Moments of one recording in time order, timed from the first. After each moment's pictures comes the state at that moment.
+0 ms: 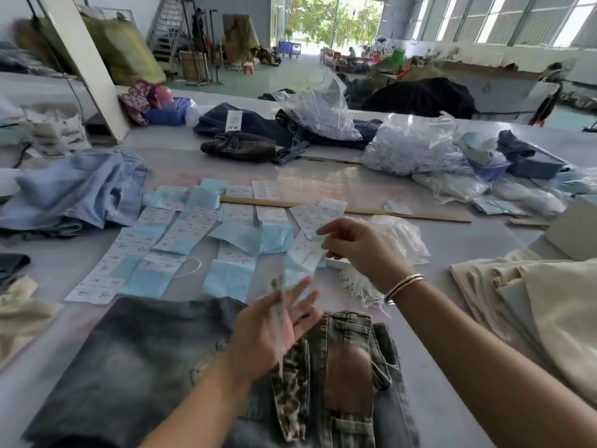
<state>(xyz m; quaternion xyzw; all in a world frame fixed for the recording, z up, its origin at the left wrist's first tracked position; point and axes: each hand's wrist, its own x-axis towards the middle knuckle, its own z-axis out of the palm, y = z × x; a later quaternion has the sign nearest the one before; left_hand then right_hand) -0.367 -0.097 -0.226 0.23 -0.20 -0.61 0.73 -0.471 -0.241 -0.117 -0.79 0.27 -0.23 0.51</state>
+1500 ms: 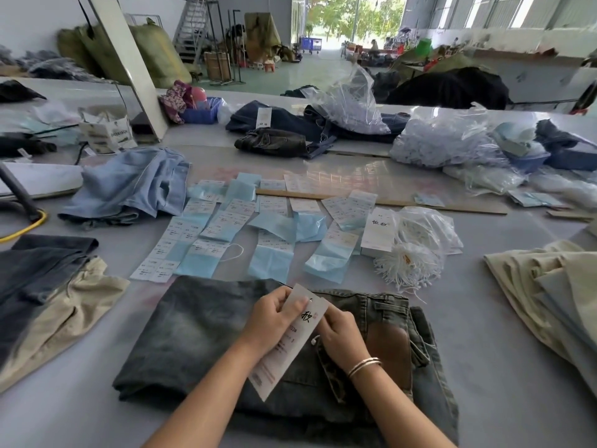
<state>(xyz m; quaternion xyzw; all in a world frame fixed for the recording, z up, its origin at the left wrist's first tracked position) -0.332 -0.030 -0.236 0.69 -0.39 -0.30 0.53 -0.458 -0.122 -0.257 -0.81 0.26 -0.26 0.46</state>
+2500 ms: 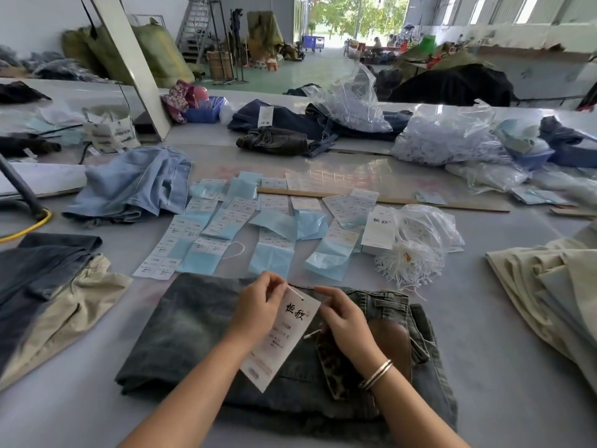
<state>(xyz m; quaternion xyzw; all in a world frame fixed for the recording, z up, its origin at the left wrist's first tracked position) -0.316 -0.031 -0.235 0.77 -0.42 -0.11 0.47 -0.463 -0.130 -0.249 -0.74 0.30 -0.27 0.53</state>
